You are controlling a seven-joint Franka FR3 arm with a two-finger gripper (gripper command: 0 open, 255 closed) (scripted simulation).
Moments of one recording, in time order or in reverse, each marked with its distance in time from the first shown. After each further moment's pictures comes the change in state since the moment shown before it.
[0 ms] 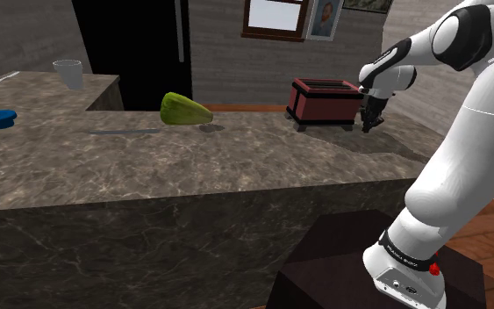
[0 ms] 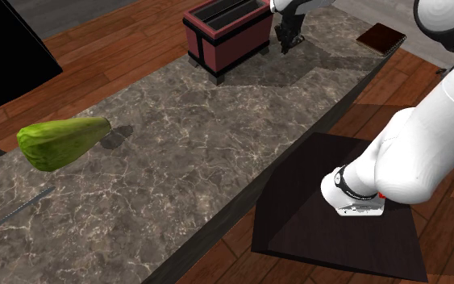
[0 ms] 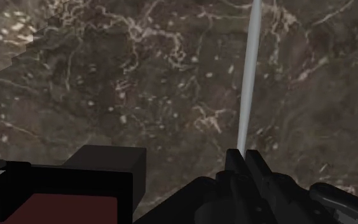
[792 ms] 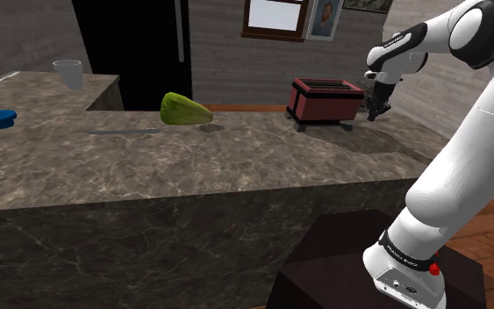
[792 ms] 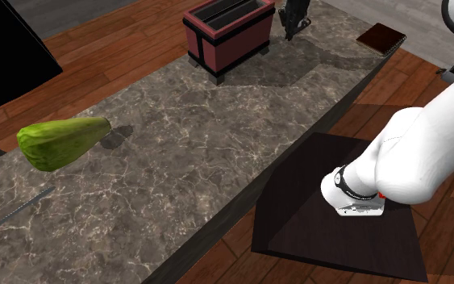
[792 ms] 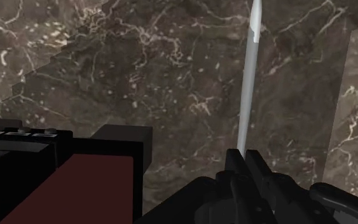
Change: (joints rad) arm 0.013 -0.089 -0.005 0.079 -0.067 -0.149 0.040
